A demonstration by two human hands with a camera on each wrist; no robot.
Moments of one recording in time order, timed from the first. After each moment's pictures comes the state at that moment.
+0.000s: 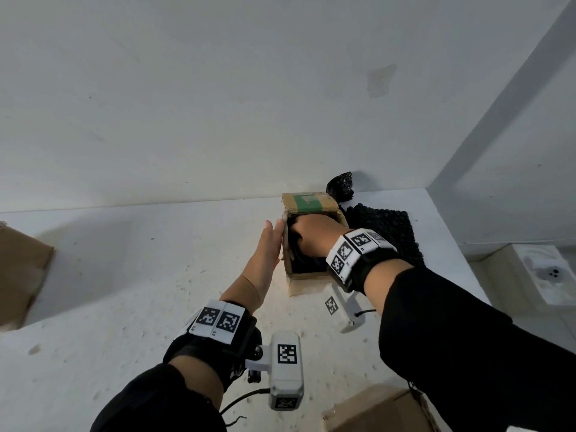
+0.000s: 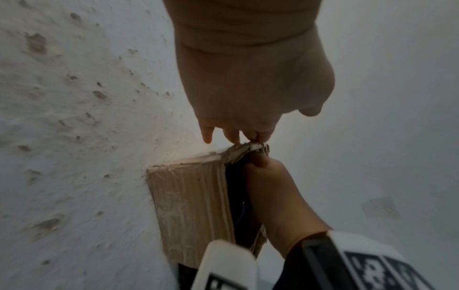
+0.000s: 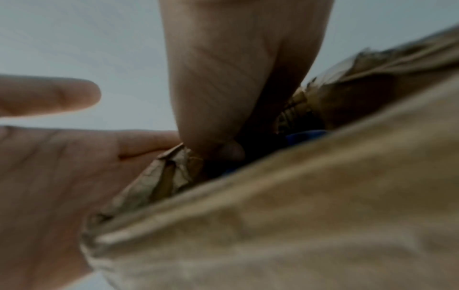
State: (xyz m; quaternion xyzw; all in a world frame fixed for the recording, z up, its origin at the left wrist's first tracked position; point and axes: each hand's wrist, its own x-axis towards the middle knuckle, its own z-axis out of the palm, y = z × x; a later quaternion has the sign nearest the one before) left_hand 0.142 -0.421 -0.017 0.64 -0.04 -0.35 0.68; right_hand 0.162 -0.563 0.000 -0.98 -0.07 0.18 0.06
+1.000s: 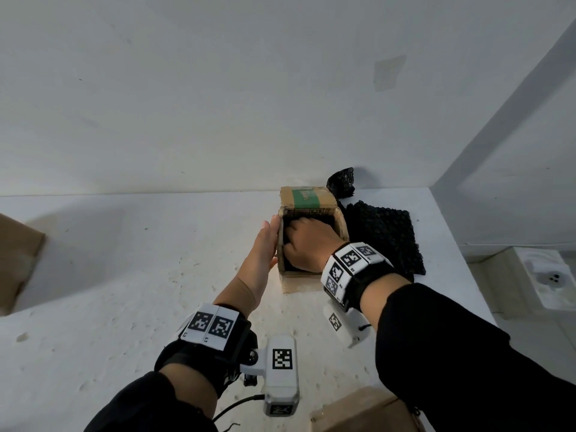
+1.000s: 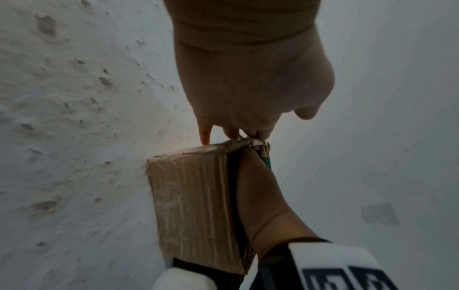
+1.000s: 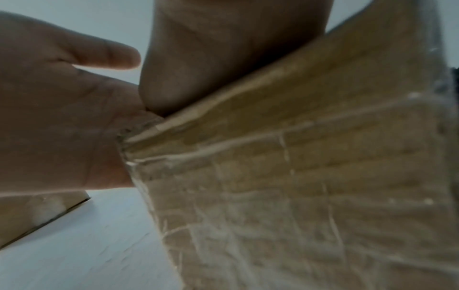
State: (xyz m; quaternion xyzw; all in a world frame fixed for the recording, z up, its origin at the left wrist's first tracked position) left_hand 0.141 -0.426 -0.033 0.63 -0.03 -0.32 0.70; right_hand 0.148 -0.561 -0.024 -0.99 -0.07 0.12 0.06
